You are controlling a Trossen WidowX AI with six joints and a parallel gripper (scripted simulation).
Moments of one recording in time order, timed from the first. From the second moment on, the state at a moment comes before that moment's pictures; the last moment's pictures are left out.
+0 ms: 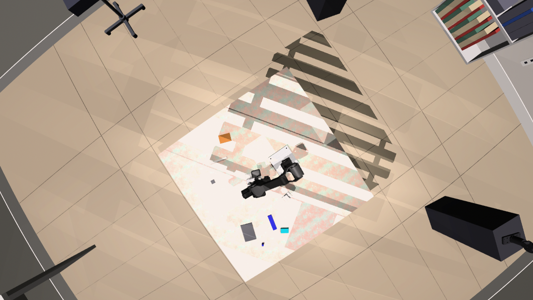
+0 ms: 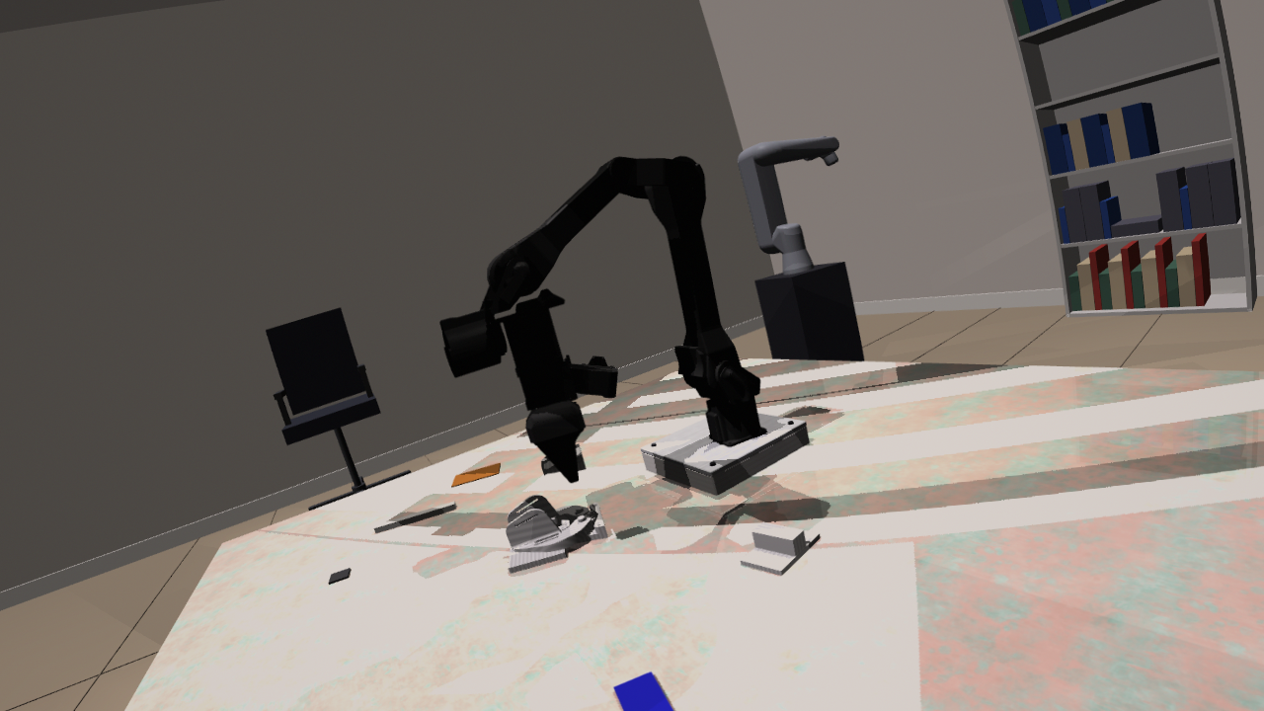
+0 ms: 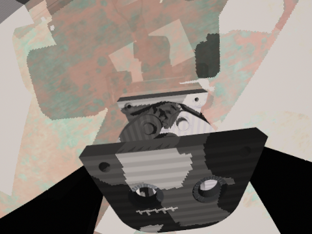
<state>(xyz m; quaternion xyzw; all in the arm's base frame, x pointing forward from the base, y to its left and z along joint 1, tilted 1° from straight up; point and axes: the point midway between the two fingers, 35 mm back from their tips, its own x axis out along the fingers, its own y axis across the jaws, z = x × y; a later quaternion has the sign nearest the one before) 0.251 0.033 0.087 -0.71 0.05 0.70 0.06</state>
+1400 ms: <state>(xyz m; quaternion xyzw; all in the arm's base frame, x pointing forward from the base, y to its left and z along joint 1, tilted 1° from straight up) 0.254 0.034 0.059 -0.71 0.05 0.70 0.06</state>
